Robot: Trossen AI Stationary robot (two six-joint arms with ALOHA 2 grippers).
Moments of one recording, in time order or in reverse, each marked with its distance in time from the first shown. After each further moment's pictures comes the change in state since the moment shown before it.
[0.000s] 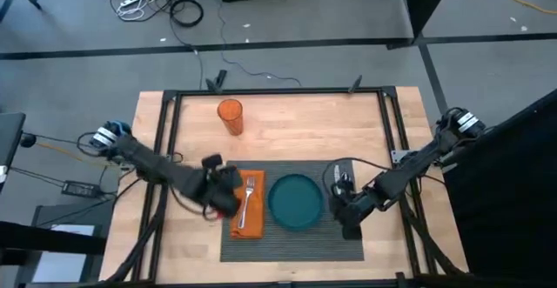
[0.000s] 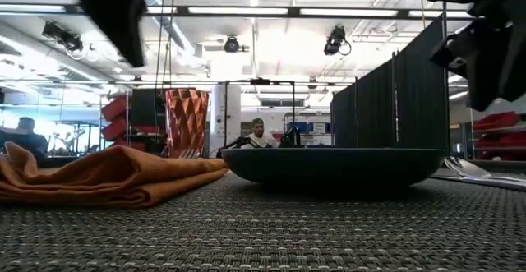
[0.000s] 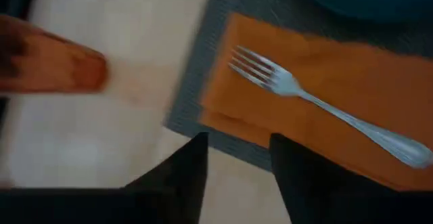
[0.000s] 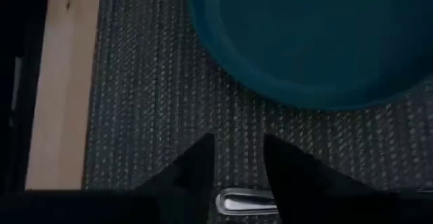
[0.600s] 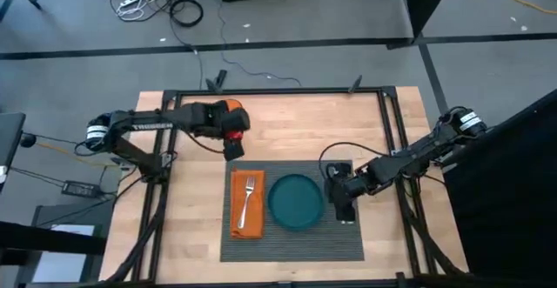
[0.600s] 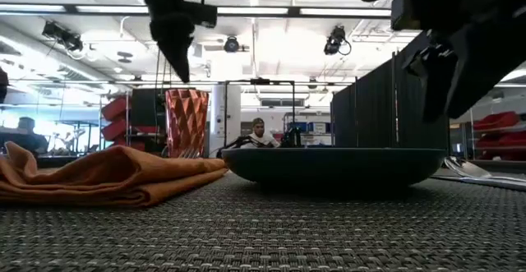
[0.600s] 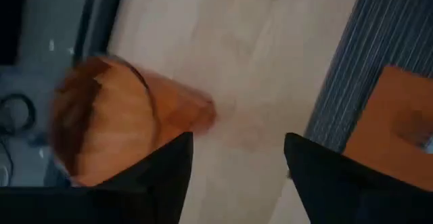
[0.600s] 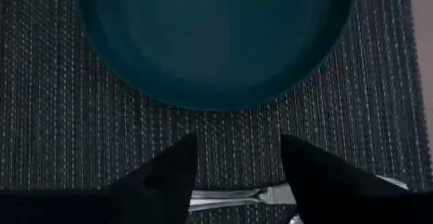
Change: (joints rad) left arm 0.557 -0.074 0.047 0.125 0.150 0.619; right arm -0.168 -0.013 0.001 -0.130 -0.019 -0.122
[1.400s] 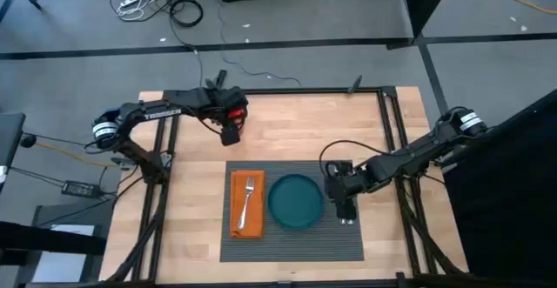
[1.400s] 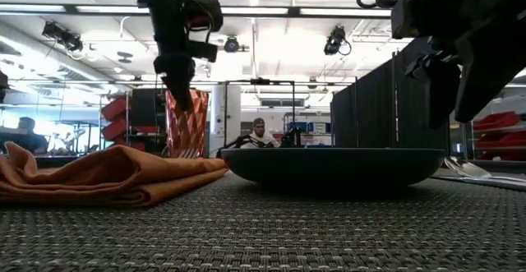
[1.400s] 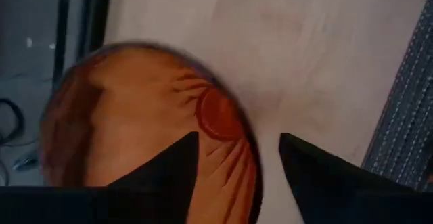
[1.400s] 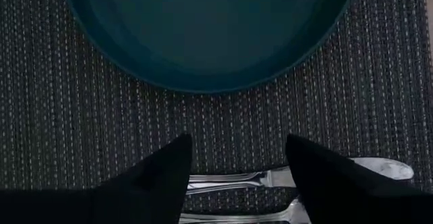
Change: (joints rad) left arm 0.263 0.087 -0.106 0.143 0.169 0.293; right arm -0.019 -0.001 0.000 -0.033 -0.033 0.011
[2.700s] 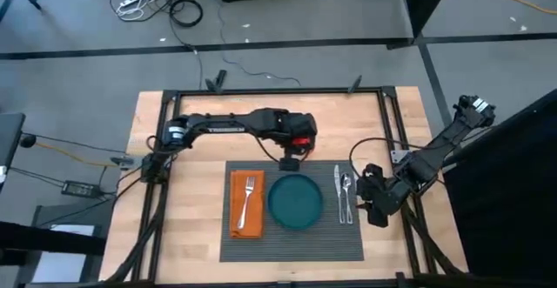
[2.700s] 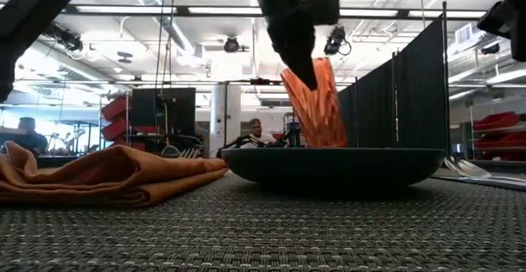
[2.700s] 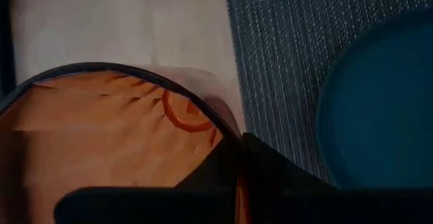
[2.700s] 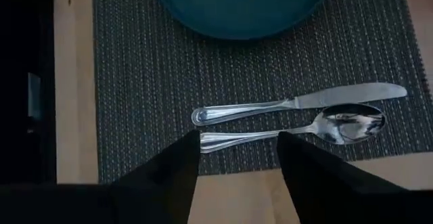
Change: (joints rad) left arm -0.347 0.641 0.858 -0.064 0.089 0.053; right arm 0.338 -0.323 0.001 -0.231 0.164 0.378
